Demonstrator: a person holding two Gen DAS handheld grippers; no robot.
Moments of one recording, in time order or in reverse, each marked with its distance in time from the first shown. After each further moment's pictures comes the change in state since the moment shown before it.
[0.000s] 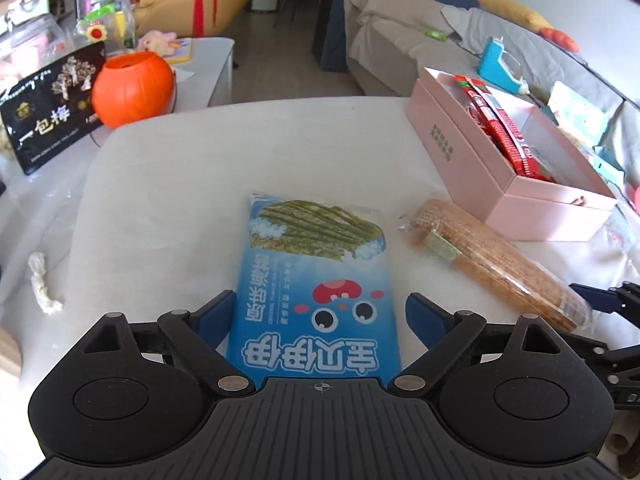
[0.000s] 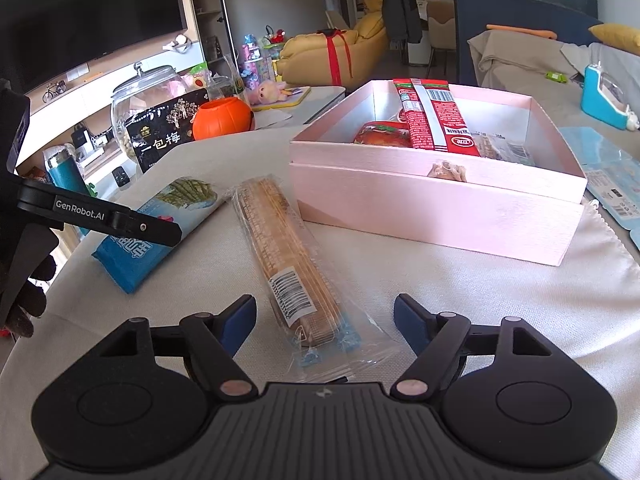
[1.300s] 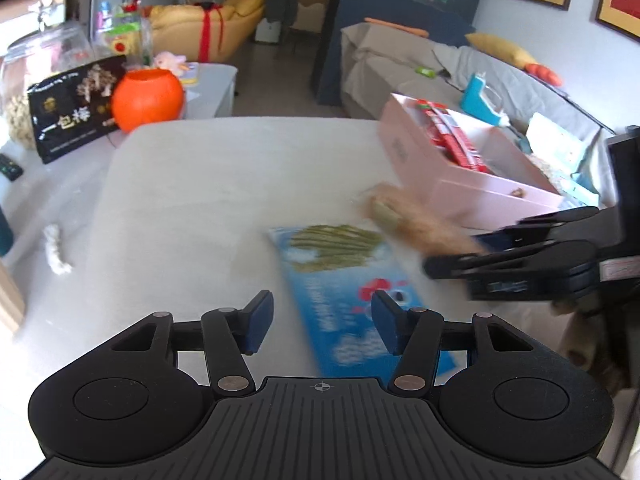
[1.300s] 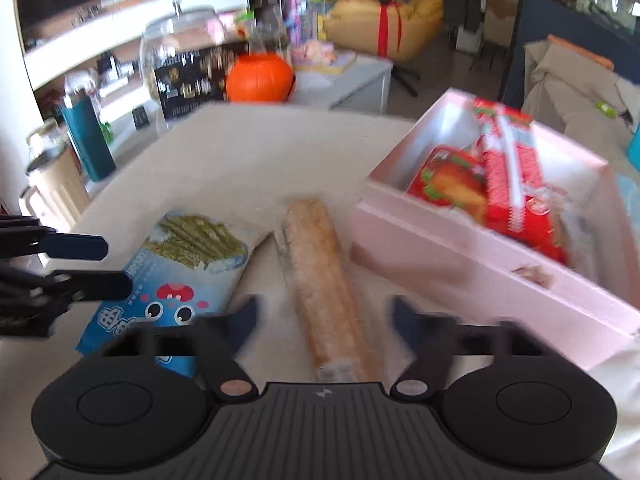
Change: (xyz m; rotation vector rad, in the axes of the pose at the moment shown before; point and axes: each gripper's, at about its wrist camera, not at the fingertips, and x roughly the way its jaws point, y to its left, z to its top) left arm -0.062 -0.021 -0.052 -0.042 -0.113 -0.043; right arm 0.046 0.042 0.053 -0.203 0.179 0.014
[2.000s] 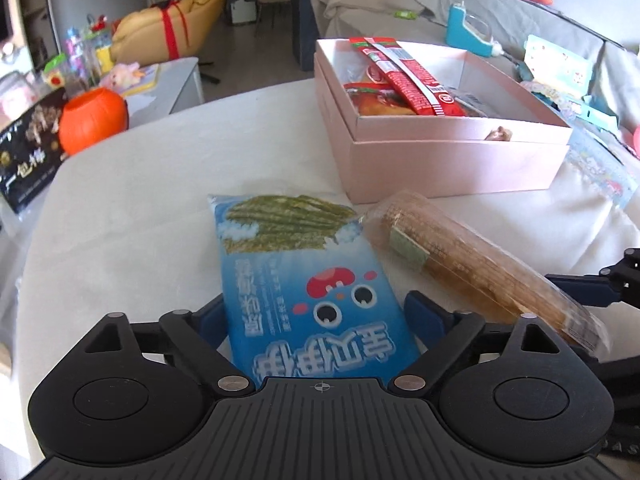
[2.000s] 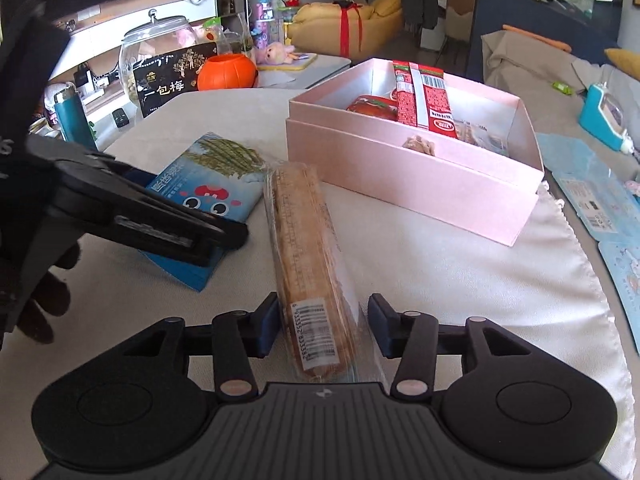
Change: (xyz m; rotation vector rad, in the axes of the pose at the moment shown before) left arm 0.080 -0.092 0.018 0.184 0.109 0.103; right arm -0.064 -0.028 -0.089 0.063 -0.070 -0.070
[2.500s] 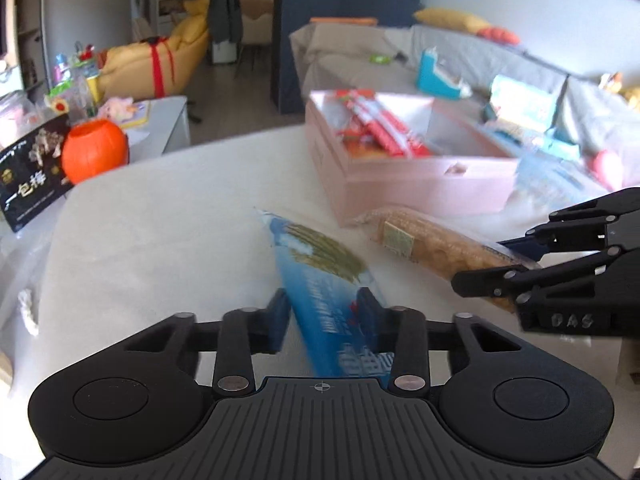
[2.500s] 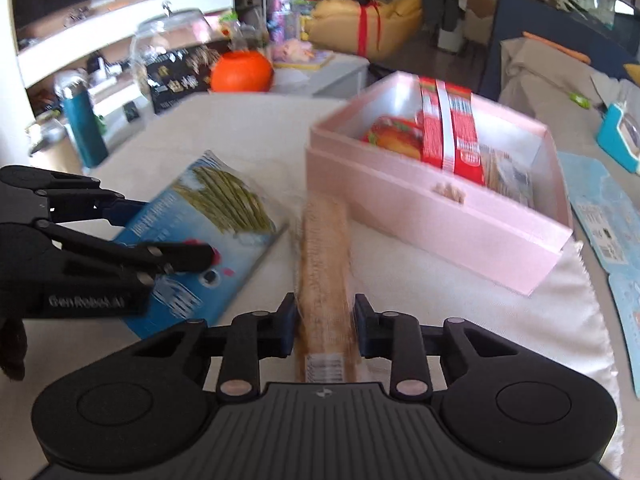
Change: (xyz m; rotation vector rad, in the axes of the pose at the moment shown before) left arm -0.063 0.024 -0.023 0.007 -0.146 -0.104; right arm 0.002 0.008 0.038 -0.049 0.015 0.035
